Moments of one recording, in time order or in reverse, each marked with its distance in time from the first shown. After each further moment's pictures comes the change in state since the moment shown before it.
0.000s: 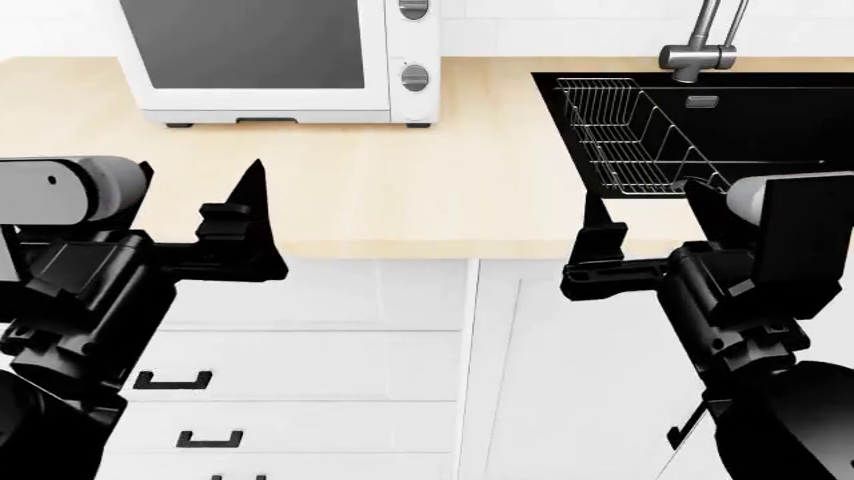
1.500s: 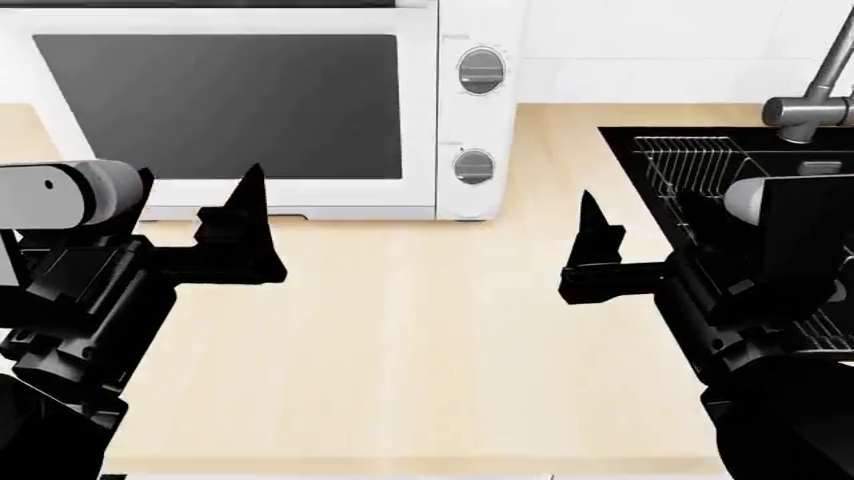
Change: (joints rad) left arm 0.061 -0.082 0.088 -0.026 -0.038 0.159 -0.055; right arm -0.001 0.044 0.043 0.062 0.252 -0.018 0.173
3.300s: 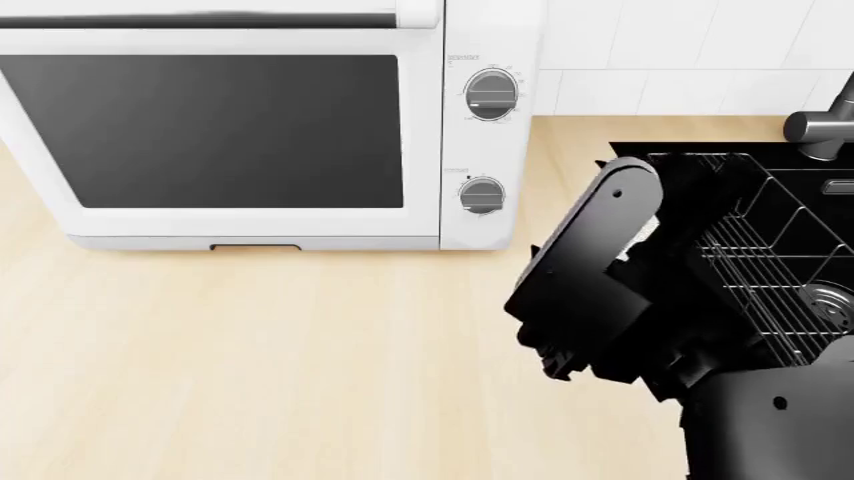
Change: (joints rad) left arm 0.142 -0.111 -0.499 0.173 -0.511 0.399 -0.247; right arm 0.770 0.474 -1.135 0.020 0.589 0.069 0.597
